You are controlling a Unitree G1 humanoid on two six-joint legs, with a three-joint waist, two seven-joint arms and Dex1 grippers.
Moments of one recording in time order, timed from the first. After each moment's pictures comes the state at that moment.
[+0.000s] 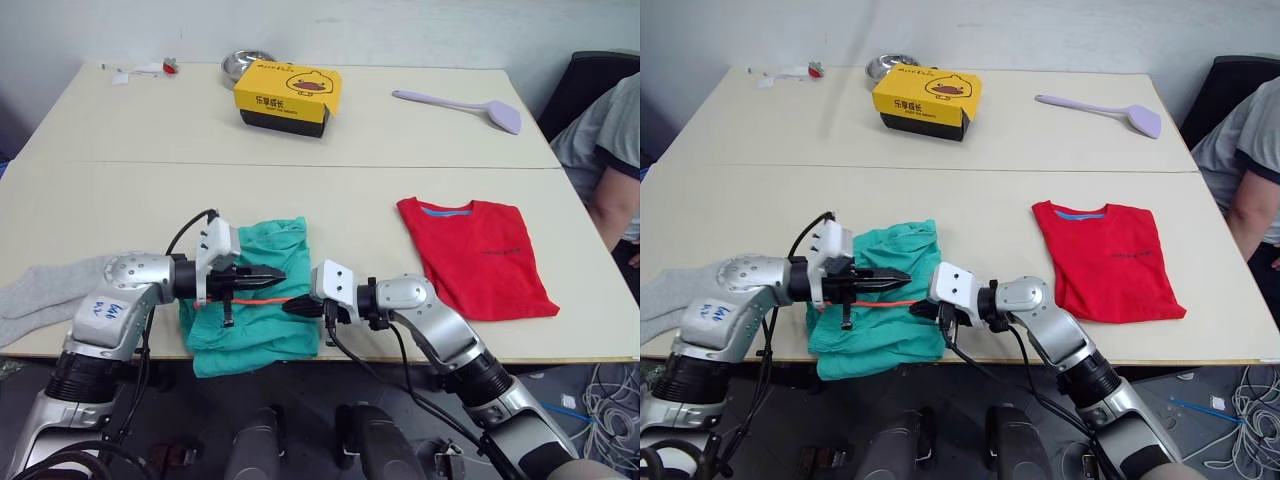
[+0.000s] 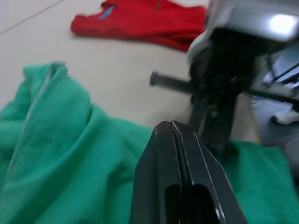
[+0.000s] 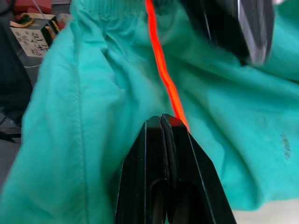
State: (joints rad) left arm -0.40 0.71 -0.07 -0.02 -0.38 0.36 -1.05; right arm -0.52 -0.32 0.45 -0.04 0.13 0.31 0.99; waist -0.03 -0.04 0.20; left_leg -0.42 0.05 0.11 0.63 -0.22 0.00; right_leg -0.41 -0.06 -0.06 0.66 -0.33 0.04
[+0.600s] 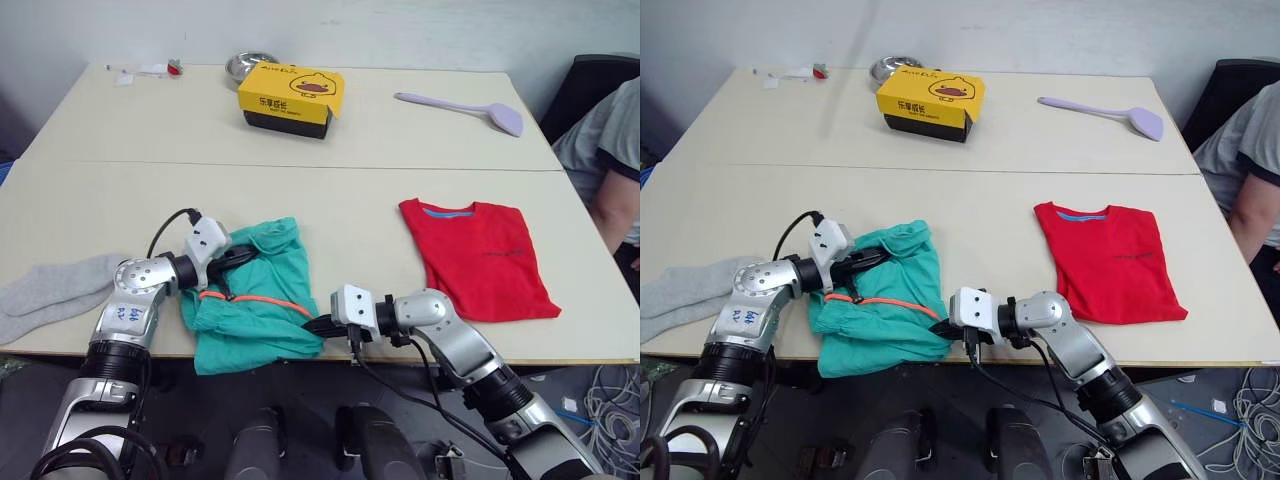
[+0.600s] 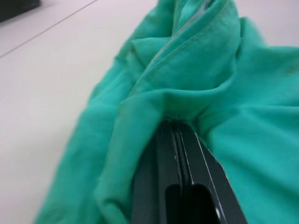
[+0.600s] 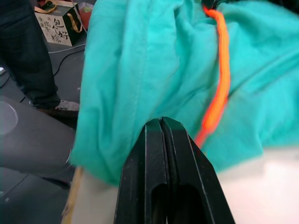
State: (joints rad) left arm -0.49 0.60 -0.01 0.40 -0.18 -0.01 -0.83; right arm -0.41 -0.42 0.44 -0.02 0.12 0.16 1.08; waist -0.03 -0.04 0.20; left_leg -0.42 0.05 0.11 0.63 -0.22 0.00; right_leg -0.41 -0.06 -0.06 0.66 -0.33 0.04
